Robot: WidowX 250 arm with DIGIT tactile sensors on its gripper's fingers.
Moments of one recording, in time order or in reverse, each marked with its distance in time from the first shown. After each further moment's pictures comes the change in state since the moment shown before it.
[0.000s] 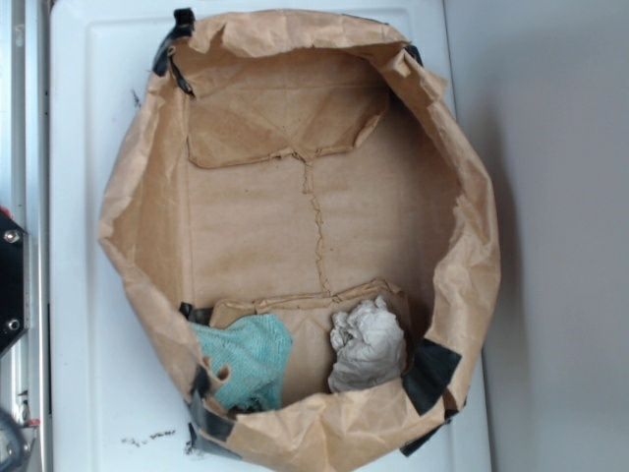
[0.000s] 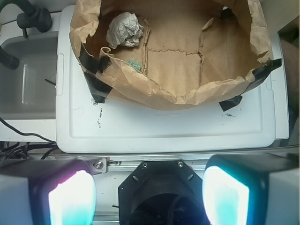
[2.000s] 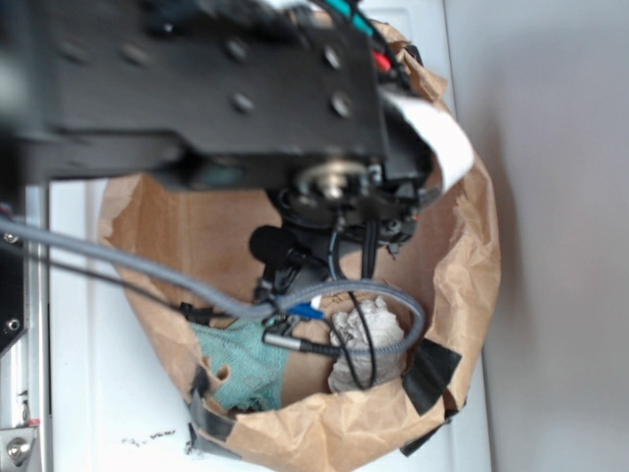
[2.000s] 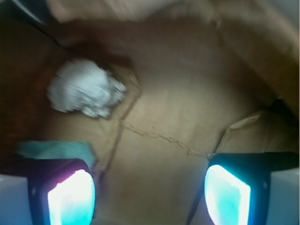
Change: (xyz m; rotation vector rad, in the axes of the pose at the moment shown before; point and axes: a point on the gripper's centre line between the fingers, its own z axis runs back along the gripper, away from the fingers) arm 0.142 0.038 -0.145 0.027 0.037 -0.312
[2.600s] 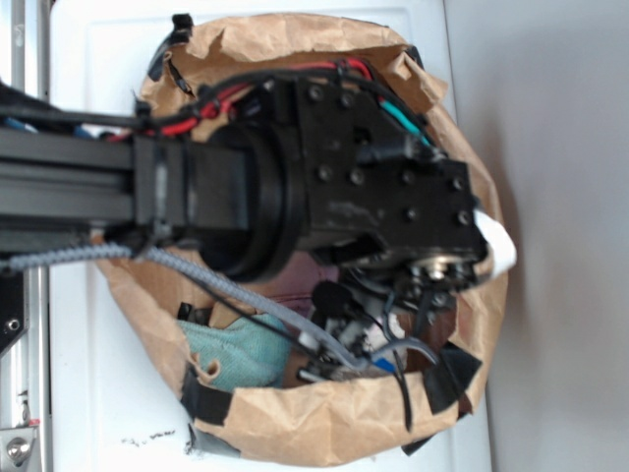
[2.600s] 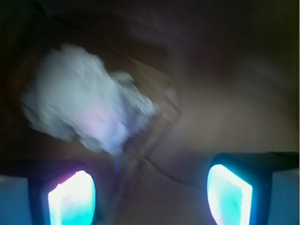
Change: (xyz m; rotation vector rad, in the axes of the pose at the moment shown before) arm 0.035 -0.027 -0.042 -0.120 0.035 -0.149
